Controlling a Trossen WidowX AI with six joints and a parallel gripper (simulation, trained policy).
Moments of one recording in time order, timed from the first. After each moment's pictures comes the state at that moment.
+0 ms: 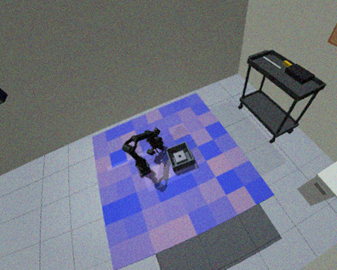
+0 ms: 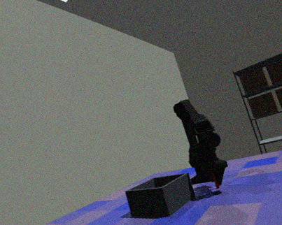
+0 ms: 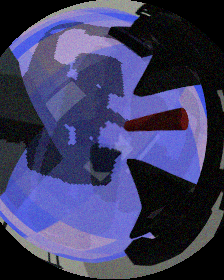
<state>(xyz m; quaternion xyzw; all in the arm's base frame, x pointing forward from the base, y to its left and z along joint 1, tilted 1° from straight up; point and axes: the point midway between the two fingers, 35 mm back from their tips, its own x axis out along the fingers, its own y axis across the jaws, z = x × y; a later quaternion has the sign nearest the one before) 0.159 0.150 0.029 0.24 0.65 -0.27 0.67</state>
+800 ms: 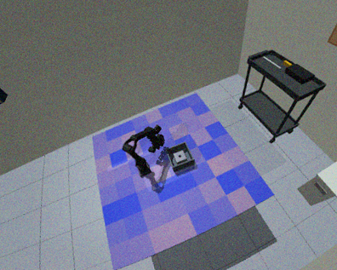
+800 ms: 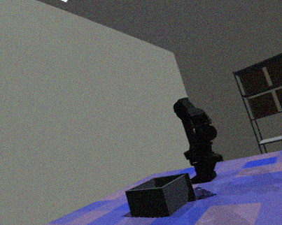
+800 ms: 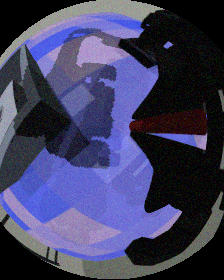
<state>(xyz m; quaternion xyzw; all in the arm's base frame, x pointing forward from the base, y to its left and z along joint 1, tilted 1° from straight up) 0.182 0.144 0.062 0.22 0.62 -0.28 0.70</state>
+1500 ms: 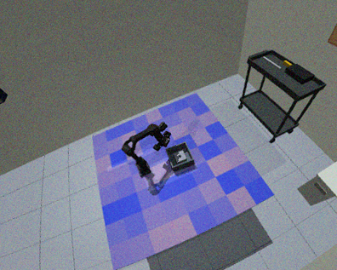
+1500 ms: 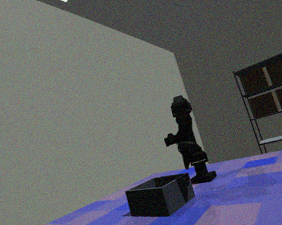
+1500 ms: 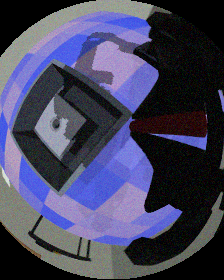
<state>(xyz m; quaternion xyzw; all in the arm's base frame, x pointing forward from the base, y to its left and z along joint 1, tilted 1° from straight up) 0.248 0.099 0.131 0.29 0.53 -0.33 0.73</state>
